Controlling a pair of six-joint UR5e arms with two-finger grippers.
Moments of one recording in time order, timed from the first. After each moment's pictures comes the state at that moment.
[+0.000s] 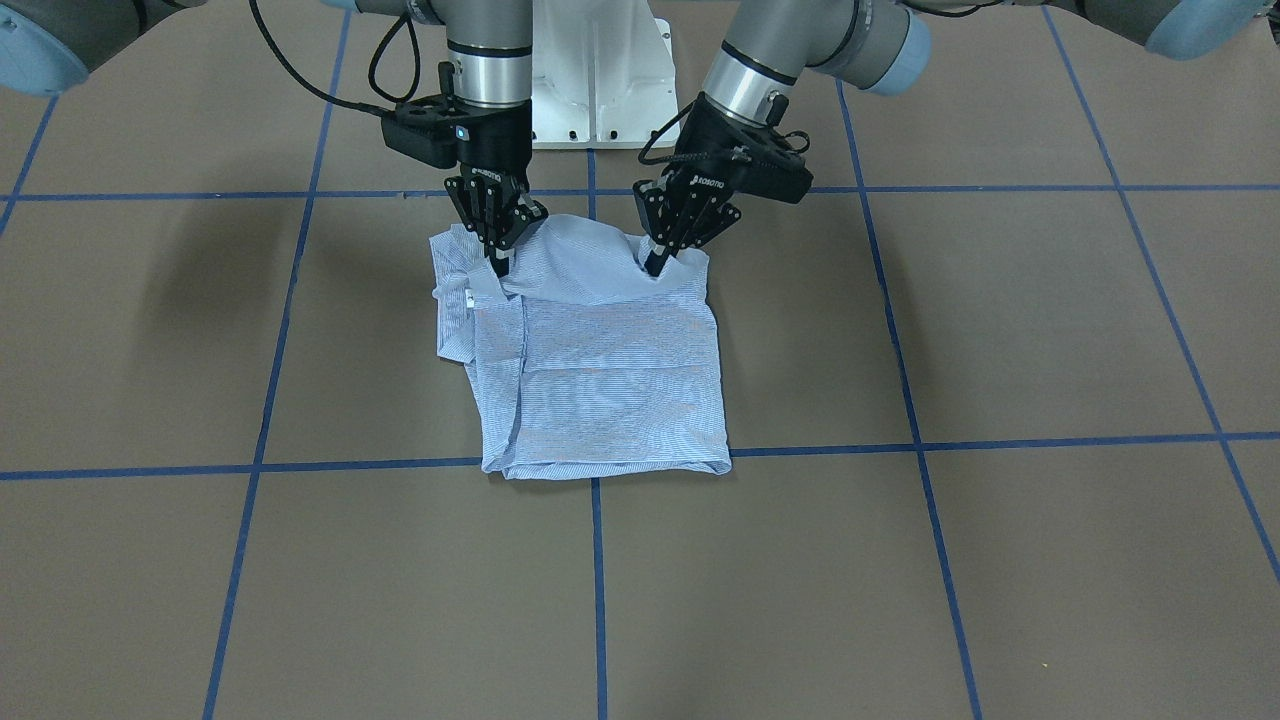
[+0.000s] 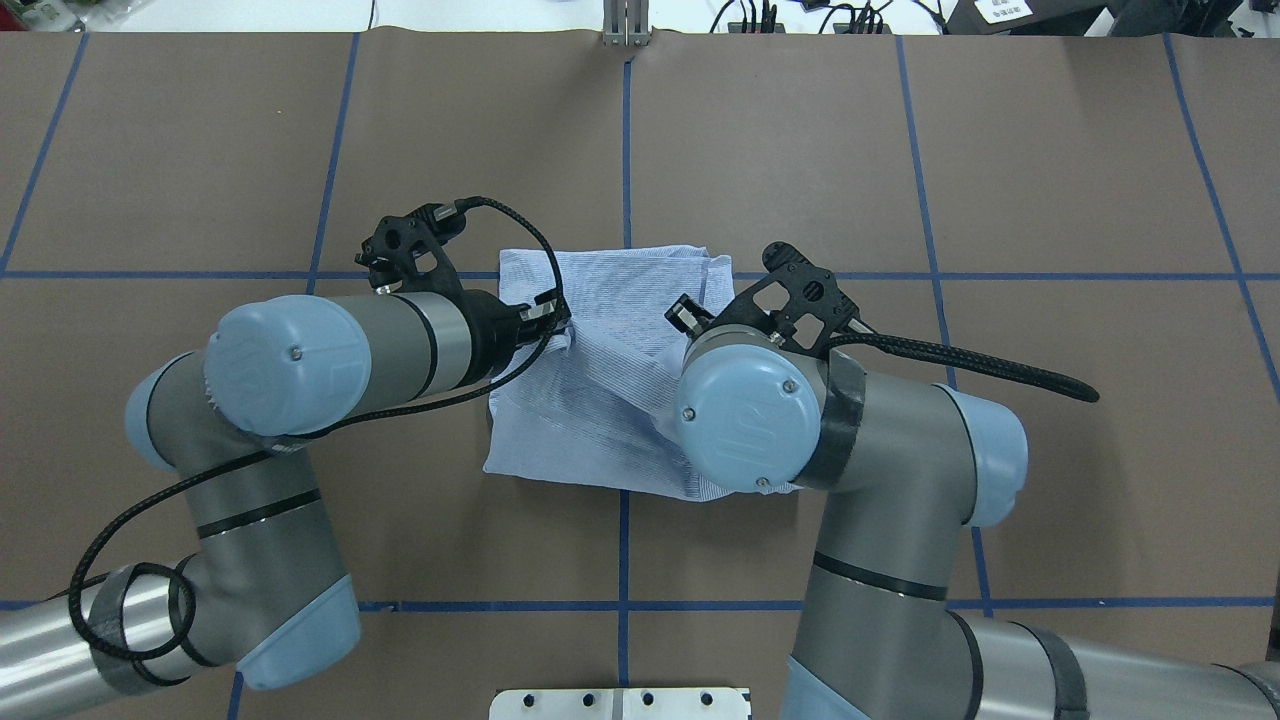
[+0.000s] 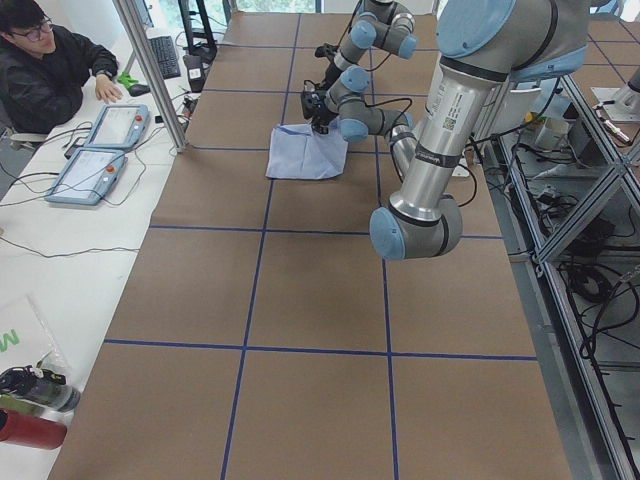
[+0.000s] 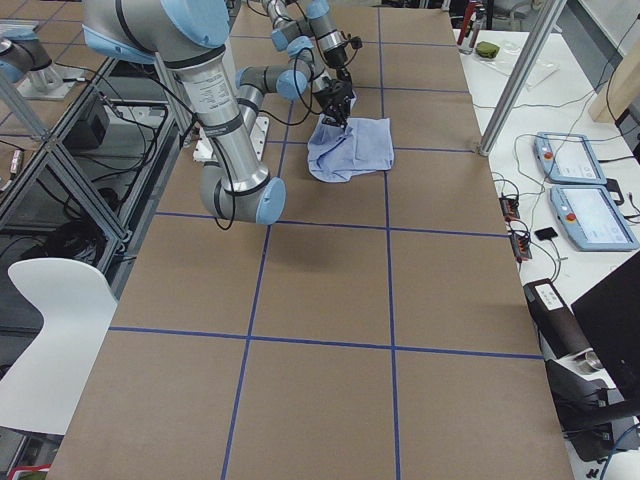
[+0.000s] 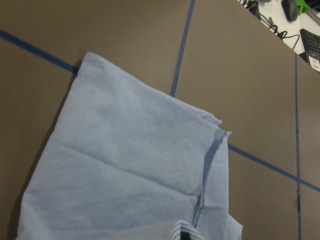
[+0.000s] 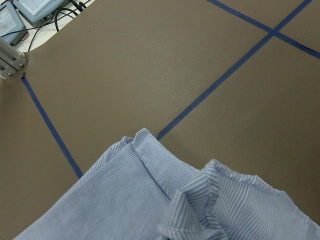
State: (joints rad) left arm -0.49 -2.09 -1.86 -2.03 -1.54 -1.61; right arm 0.38 -0.92 1.91 -1.78 1.28 2.06
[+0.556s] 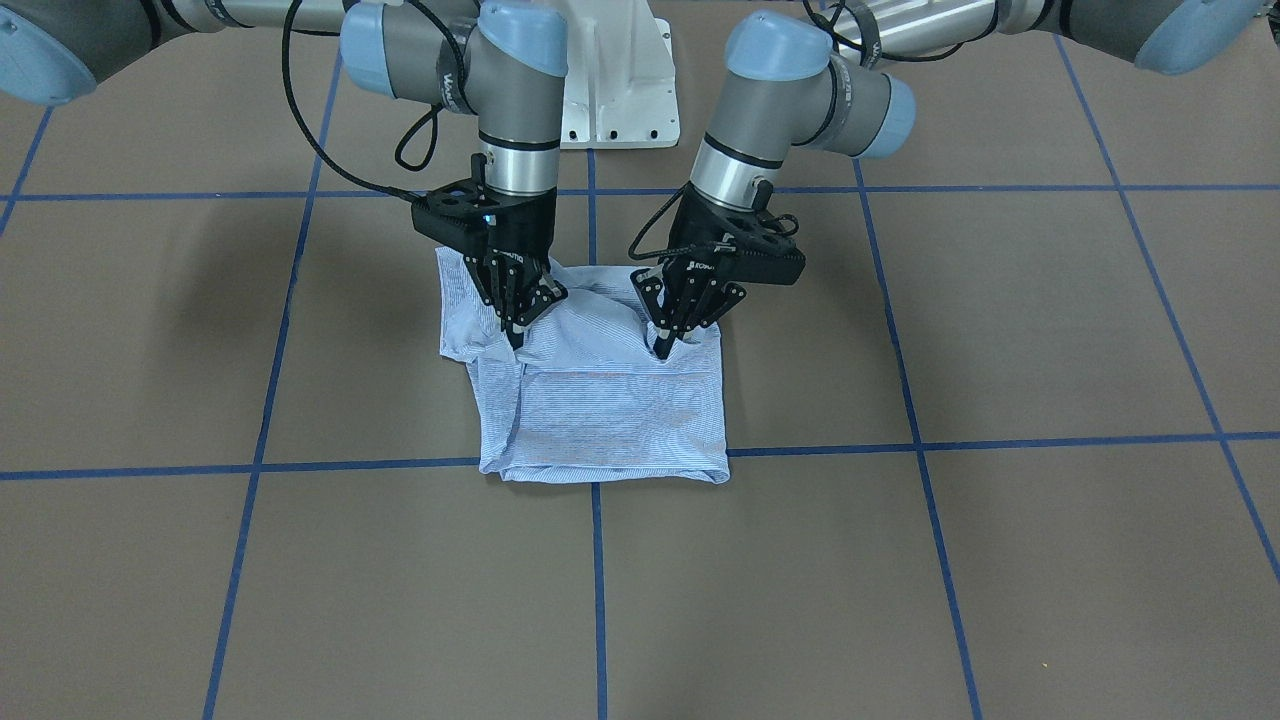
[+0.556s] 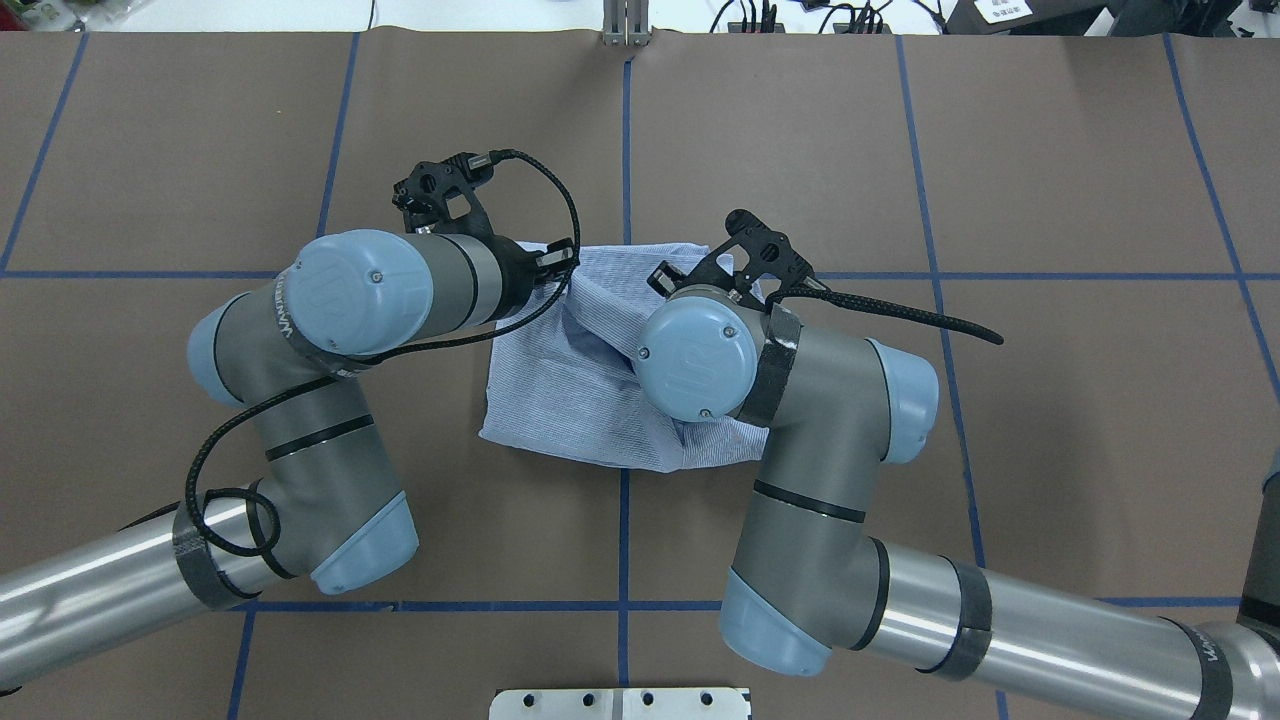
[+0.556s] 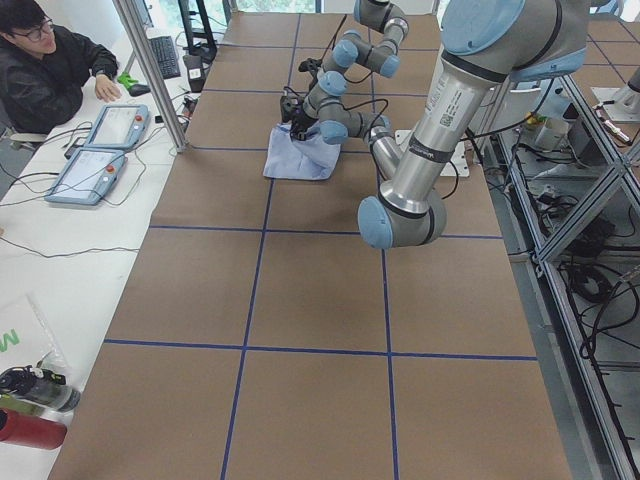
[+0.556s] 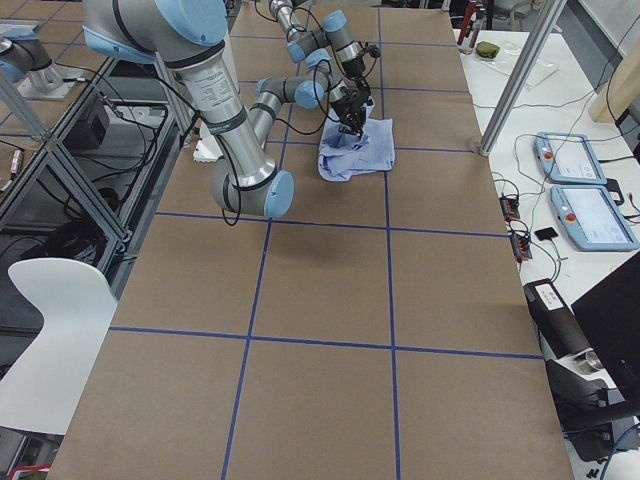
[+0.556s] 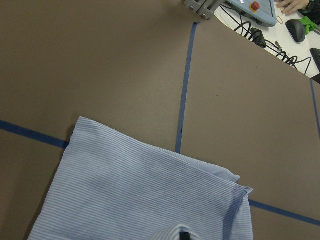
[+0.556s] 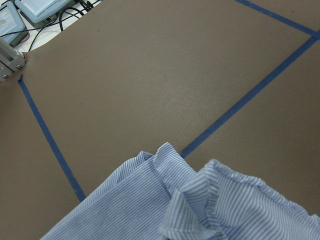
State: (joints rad) left arm -0.55 -2.19 -1.66 -2.05 -1.54 -1.52; right arm 0.43 -0.86 1.67 -1.62 1.28 2.00
